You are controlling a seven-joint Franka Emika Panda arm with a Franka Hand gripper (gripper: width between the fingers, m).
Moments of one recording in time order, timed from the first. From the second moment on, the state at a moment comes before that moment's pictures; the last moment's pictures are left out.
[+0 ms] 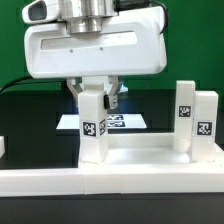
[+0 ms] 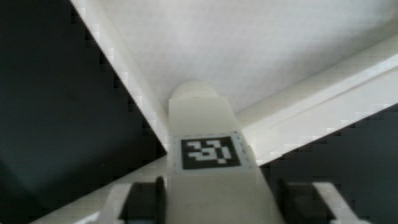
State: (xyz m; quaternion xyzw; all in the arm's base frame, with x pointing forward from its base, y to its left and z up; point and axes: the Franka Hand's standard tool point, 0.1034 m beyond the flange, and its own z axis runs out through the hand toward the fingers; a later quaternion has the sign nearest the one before) arm 0.628 -0.050 0.109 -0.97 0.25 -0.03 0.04
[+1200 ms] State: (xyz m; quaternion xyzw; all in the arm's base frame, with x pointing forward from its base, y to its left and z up) arm 0.632 -0.046 0.105 -0.84 0.54 0.00 0.09
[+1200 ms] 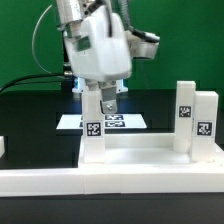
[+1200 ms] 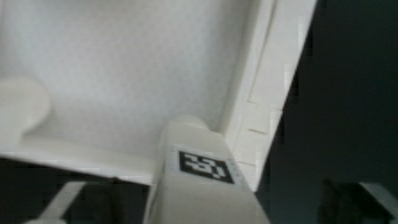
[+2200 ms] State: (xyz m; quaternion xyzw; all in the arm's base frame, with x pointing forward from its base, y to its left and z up) arm 0.628 -0.047 0.103 -0.98 0.18 -0.02 0.05
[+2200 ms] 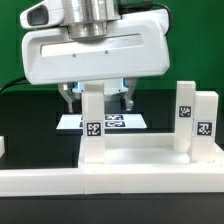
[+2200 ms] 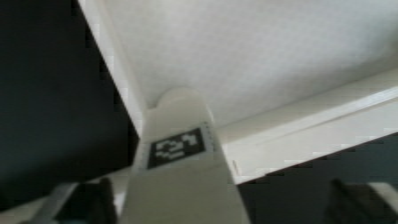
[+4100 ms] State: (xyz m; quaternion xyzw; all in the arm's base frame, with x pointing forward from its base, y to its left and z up) arm 0.632 -0.046 0.102 -0.84 0.54 -0.02 0.08
